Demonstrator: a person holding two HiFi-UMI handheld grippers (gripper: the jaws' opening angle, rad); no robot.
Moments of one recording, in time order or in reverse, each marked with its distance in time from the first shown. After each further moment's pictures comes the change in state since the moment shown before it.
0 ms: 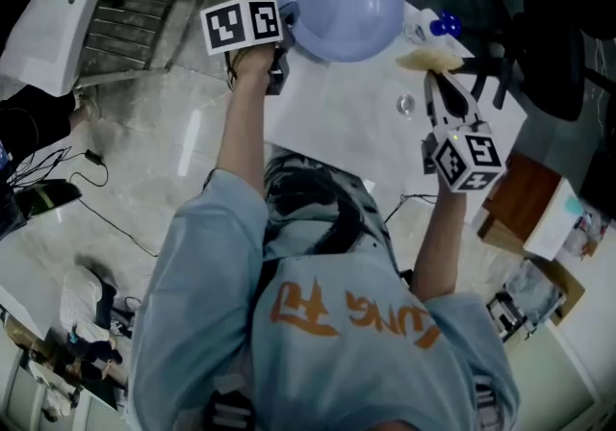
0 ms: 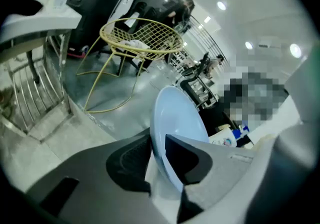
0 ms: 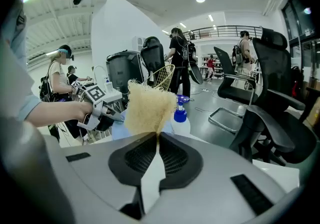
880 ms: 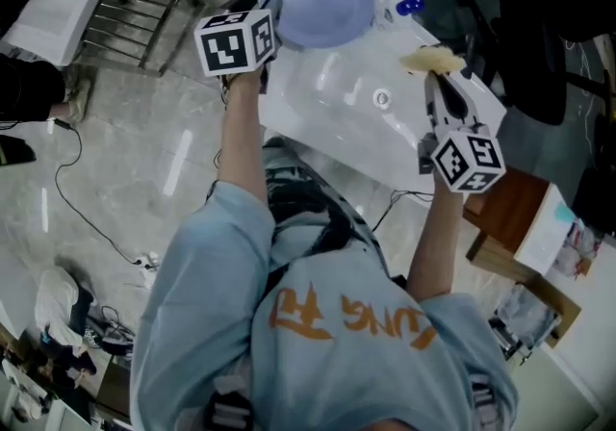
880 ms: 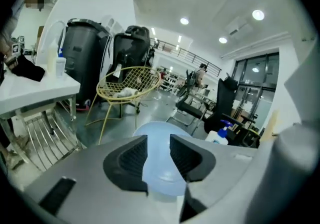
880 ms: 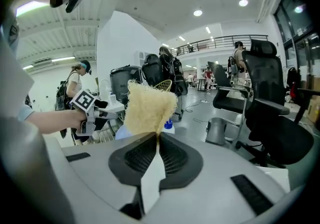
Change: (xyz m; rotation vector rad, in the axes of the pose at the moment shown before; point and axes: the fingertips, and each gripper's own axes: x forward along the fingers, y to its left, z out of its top) left arm -0.090 -0.069 0.006 0.339 -0.366 0.161; right arm -0.089 -0.023 0.008 0.003 -0.154 0.012
